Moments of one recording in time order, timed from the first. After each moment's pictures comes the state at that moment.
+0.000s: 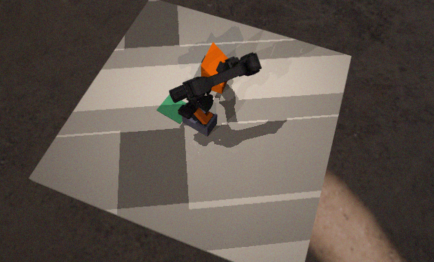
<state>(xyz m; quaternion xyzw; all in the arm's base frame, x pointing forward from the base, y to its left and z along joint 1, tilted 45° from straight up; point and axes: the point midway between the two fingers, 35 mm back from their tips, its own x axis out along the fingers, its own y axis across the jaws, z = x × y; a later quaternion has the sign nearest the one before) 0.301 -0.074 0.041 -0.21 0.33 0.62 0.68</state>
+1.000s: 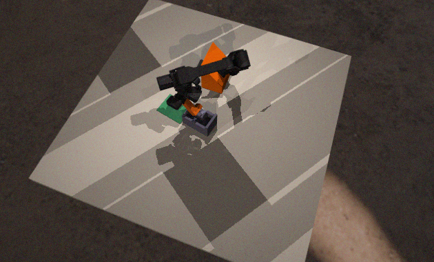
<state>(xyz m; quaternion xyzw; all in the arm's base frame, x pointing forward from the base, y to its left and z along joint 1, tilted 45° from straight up) 0.282 -0.128 0.007 -0.21 0.33 0.62 0.68</state>
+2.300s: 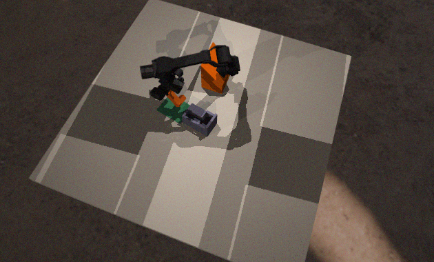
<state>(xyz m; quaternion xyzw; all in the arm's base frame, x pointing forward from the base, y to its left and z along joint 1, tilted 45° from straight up) 0.253 -0.182 -0.080 -0.21 0.33 0.62 0.68</state>
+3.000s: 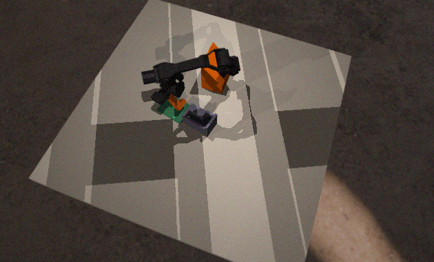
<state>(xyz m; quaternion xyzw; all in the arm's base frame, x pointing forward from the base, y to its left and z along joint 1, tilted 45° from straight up) 0.254 -0.158 -0.104 -0.21 0.33 0.62 0.68</state>
